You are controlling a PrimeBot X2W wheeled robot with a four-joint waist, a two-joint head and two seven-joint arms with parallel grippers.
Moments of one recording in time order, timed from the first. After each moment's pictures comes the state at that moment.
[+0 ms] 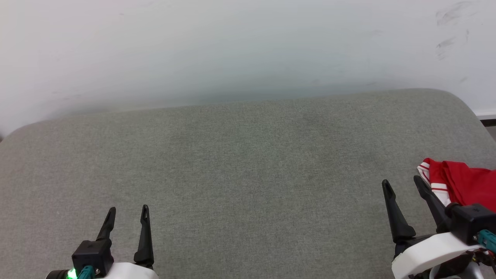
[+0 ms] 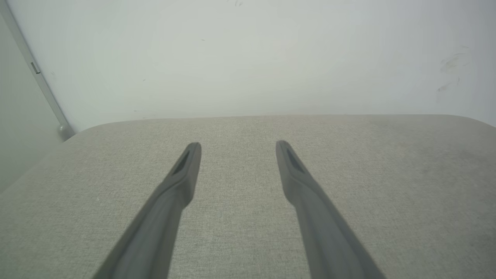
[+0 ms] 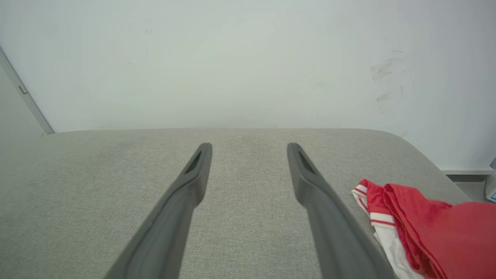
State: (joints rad) left arm 0.09 0.36 -0.28 -0.04 -0.41 0.29 -0.22; right arm 0.07 -0.07 -0.01 -0.15 0.14 0.13 0.08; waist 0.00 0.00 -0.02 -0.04
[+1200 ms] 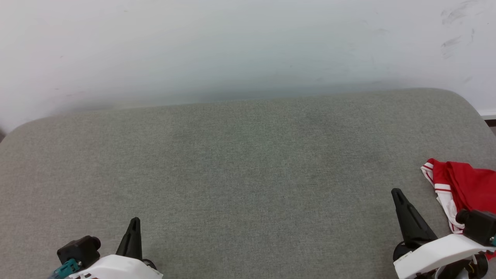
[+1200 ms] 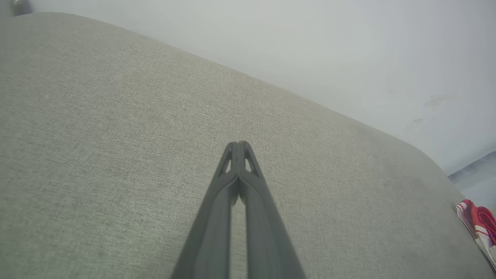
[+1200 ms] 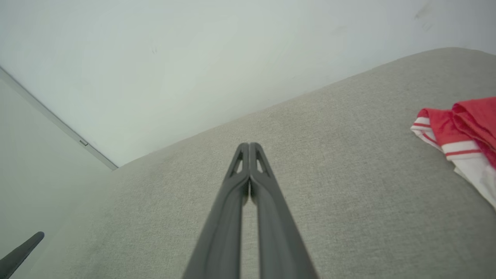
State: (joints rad) left arm 0.07 0.27 -0.21 0.06 -0.73 0.19 -0.15; right arm 0.06 -0.07 -0.01 -0.03 0.53 0.13 0.08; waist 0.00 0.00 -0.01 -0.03
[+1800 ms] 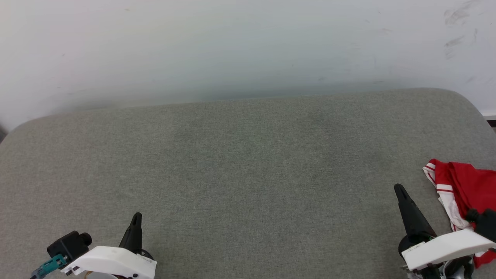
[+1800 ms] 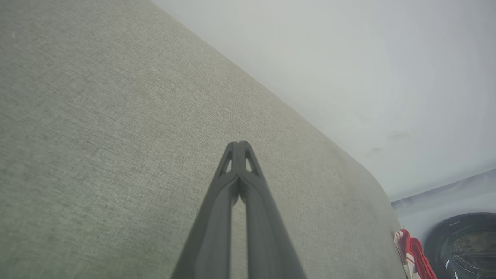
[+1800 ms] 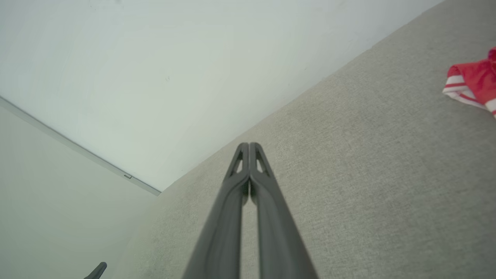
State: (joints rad) left arm 0.03 0.23 -0.14 0.11 -0.96 0.11 -0.09; right arm 0.02 -0.07 -0.02 0.04 0.80 0.13 0.08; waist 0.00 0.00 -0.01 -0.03
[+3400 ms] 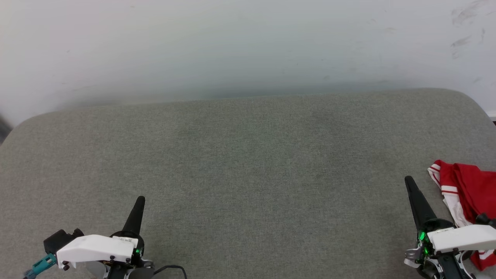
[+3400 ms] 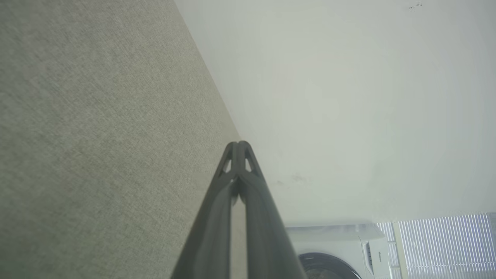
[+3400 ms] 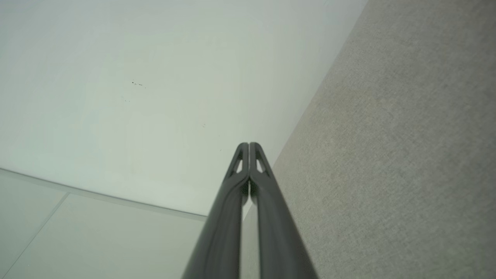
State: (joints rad) left arm -0.05 0.13 0.00 0.19 -1.39 -0.04 0.03; right arm -0.06 -0.07 -0.06 0.17 1.33 0.13 0.08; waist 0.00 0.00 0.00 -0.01
